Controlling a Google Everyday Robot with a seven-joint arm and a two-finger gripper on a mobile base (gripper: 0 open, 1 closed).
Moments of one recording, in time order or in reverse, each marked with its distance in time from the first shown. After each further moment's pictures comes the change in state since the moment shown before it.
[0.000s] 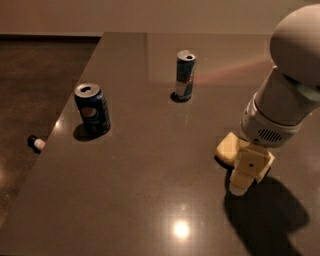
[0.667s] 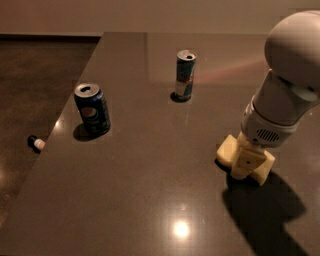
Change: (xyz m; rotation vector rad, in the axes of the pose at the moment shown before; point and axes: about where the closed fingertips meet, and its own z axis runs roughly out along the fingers) arm 0.007 -0.007 0.010 -0.015 0.035 0.019
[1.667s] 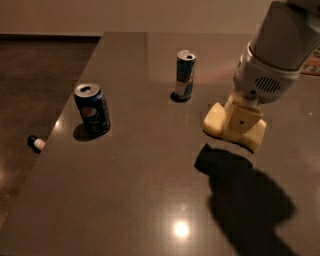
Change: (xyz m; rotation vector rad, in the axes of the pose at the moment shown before) arm -0.054 -0.005 -0.080 -0.015 -0.077 -0.105
